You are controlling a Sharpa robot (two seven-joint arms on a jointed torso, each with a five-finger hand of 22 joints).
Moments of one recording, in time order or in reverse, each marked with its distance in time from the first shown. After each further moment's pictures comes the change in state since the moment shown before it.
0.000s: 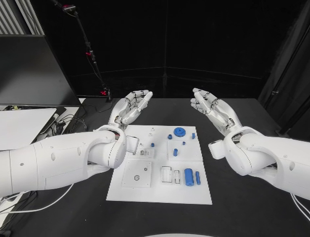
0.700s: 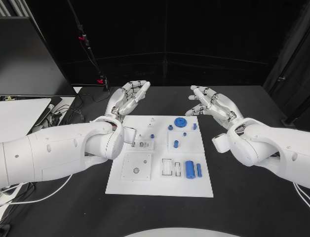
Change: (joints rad) left arm 0.027 -0.013 0.000 -0.001 -0.002 0.003 0.002; left_hand 0.013 0.013 0.000 0.000 0.014 0.014 0.001 0.015 -0.007 0.004 0.004 0.008 0.000 0.000 0.007 0.004 0.000 0.000 0.011 0.003 0.014 0.006; right arm 0.024 -0.015 0.001 -0.039 -0.046 0.132 -0.049; right_hand 0.063 0.040 -0.042 0.000 0.000 0.000 0.000 0.105 -0.019 0.008 -0.060 0.147 0.002 0.625 -0.125 0.139 0.025 0.101 0.591 -0.039 0.282 0.127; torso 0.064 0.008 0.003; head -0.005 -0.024
